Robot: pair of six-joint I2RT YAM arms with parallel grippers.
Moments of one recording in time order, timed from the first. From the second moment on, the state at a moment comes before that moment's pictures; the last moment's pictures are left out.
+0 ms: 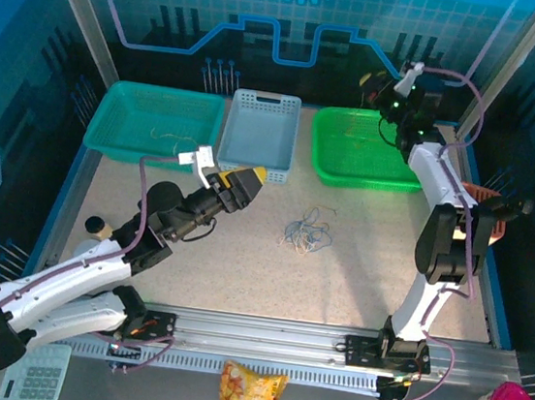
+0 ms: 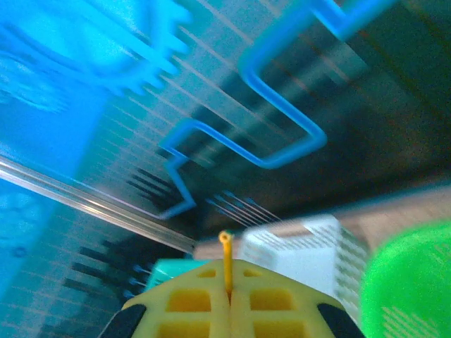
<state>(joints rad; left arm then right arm) -0.74 0.90 0.68 0.32 -0.03 -0.92 0.04 1.88 1.59 0.11 -0.51 0.83</state>
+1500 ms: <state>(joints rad) -0.74 0.99 0.70 0.01 -0.05 -0.84 0.31 1.19 0.85 -0.35 -0.18 0.51</state>
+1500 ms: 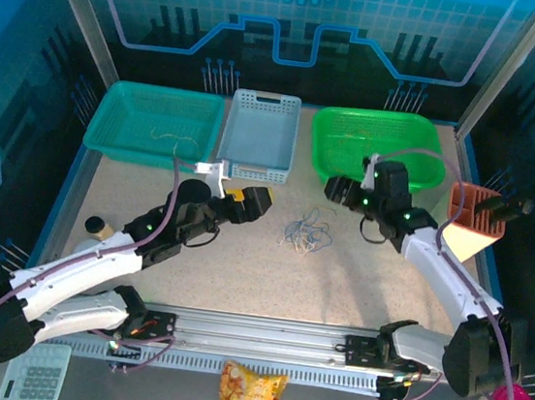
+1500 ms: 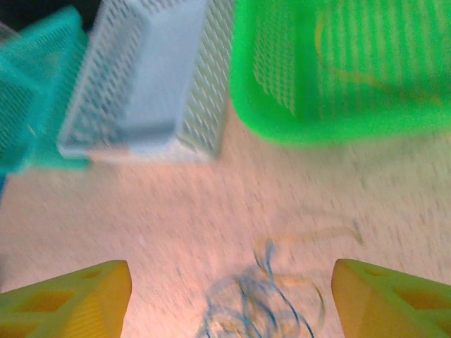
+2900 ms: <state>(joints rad) -0.74 1.06 0.71 -0.08 -0.05 -0.82 0.47 1.26 0.73 -0.32 -0.22 0.44</state>
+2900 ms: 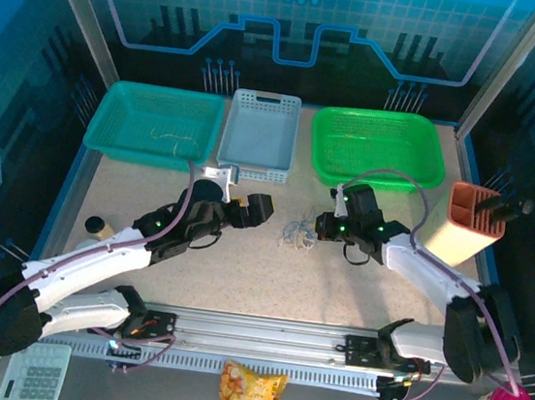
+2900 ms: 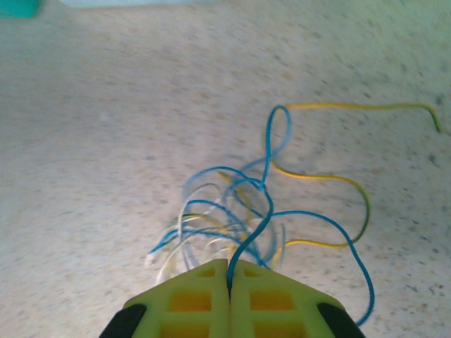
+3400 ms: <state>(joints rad) -0.74 1.02 0.71 -0.08 -0.05 -0.83 0.55 0.98 0.84 -0.34 -0.33 0.40</state>
